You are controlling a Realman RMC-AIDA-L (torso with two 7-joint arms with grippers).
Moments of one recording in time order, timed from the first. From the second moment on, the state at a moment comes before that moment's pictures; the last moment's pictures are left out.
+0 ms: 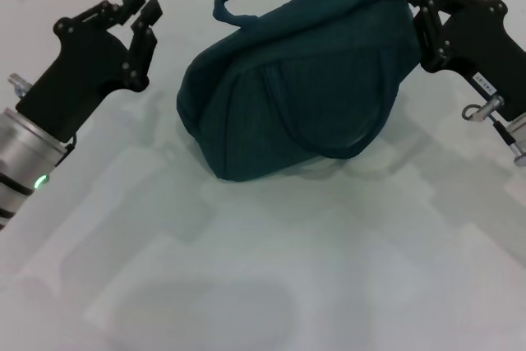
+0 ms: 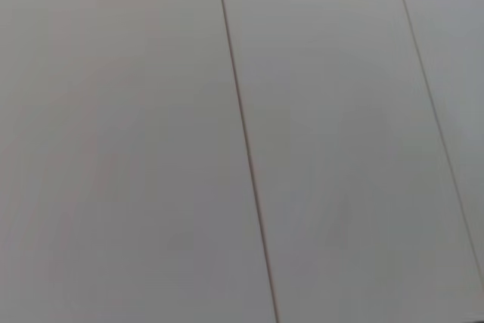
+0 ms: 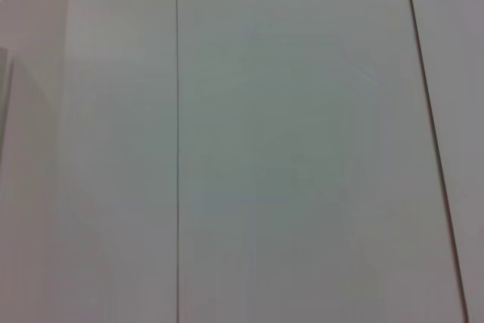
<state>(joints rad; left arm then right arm) -0.39 -2.09 1.20 0.24 0.69 1.48 -0.39 0.48 2.03 -2.09 -0.37 0.18 -1.33 0.41</state>
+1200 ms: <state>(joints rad) -0.47 -2.05 1.20 0.79 1.30 1.35 -1.36 0.47 2.03 -2.09 -0.37 0.17 -1.33 0.41</state>
